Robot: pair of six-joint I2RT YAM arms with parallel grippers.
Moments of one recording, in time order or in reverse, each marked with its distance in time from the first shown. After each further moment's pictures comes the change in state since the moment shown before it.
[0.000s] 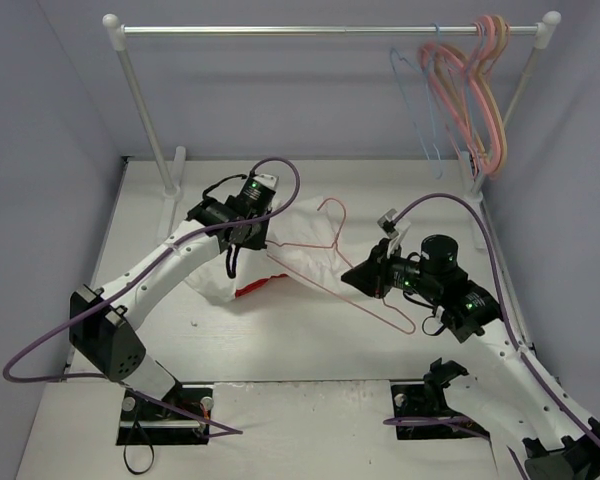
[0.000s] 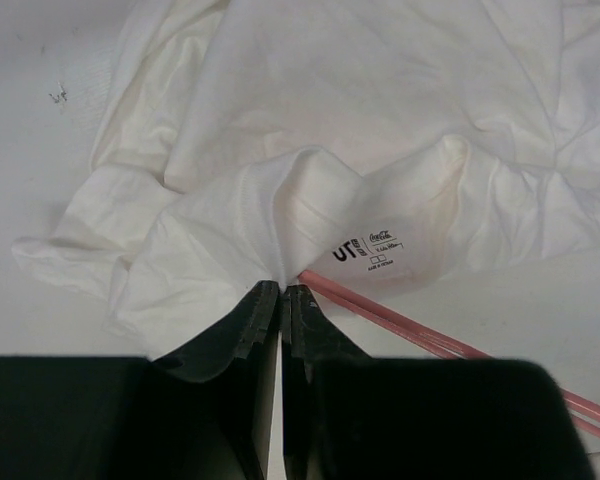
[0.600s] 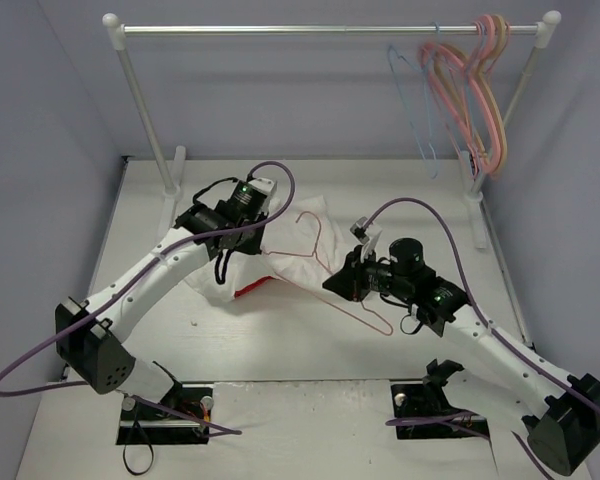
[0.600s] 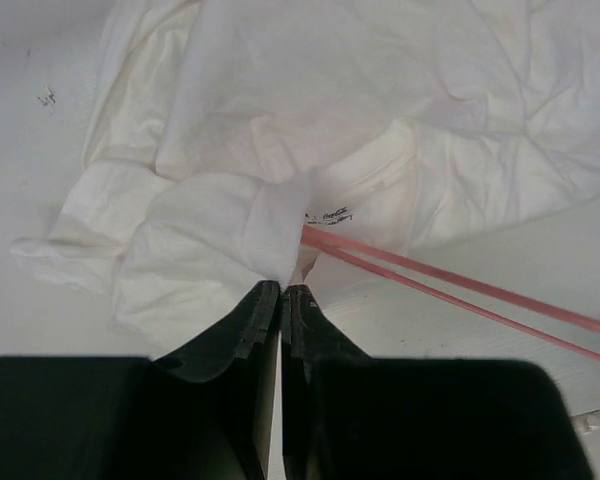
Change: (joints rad) left arm 0.001 -0.073 -0.059 0.007 0.063 0.057; right arm 0.121 0.145 -0.092 0.195 0.068 0.038
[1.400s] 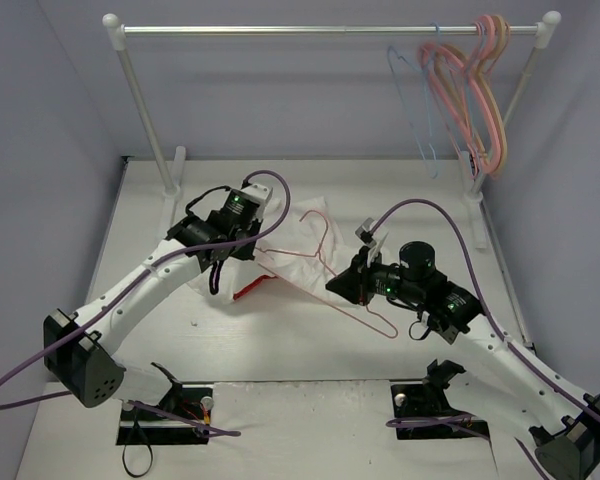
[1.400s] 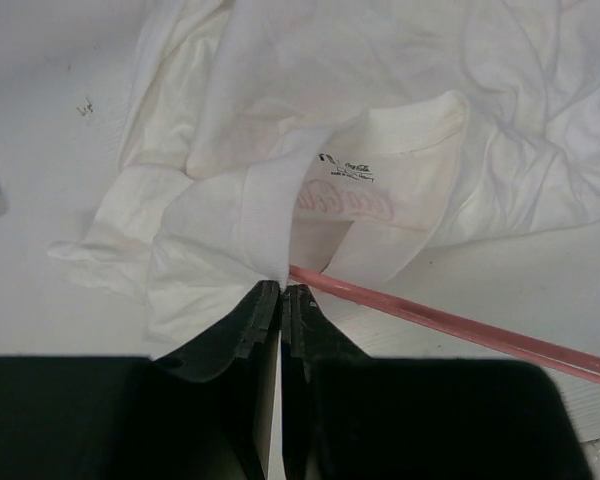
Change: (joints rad) left arm 0.000 -0.094 -0.111 0.070 -0.045 0.069; right arm 0.035 -0.088 0.030 -0.072 0.018 -0.057
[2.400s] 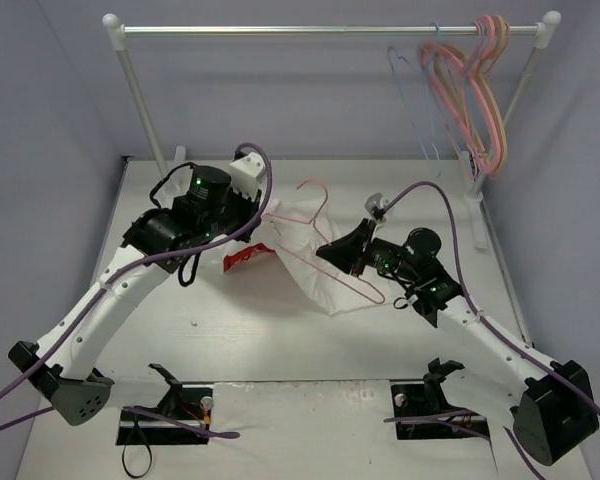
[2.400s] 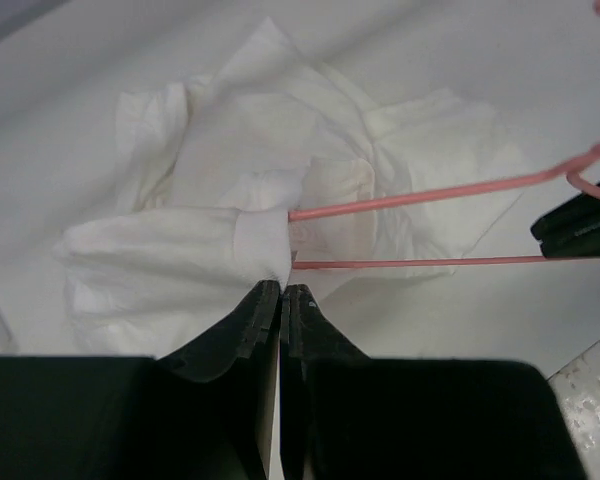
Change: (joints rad) left arm 0.000 -0.118 0.150 0.019 0.229 0.136; right arm -0.108 0.183 -0.097 0.623 -0.198 0.133
